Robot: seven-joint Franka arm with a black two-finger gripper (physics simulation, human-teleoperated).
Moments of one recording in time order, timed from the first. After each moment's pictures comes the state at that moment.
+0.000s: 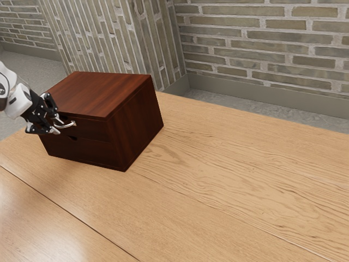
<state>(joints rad) 0.50 0.07 0.19 -1.74 -0.29 2.15 1.99</state>
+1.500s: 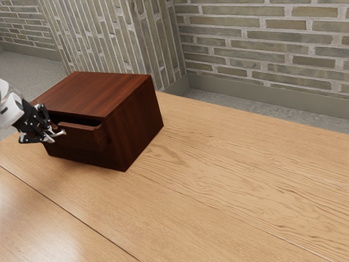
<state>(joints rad) 0.48 0.00 0.23 -1.85 -0.29 2.15 2.01</state>
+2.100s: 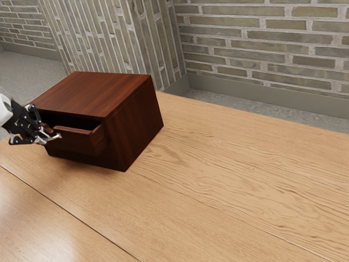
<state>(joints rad) 0.46 -0.07 0.27 -1.89 -0.29 2.15 2.03</state>
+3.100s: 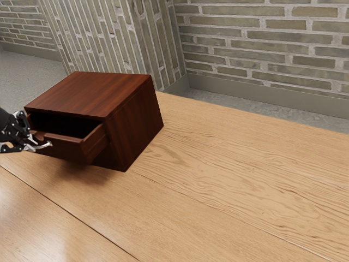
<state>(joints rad) 0.49 -0.16 0.28 -2.00 -0.27 2.15 2.06</state>
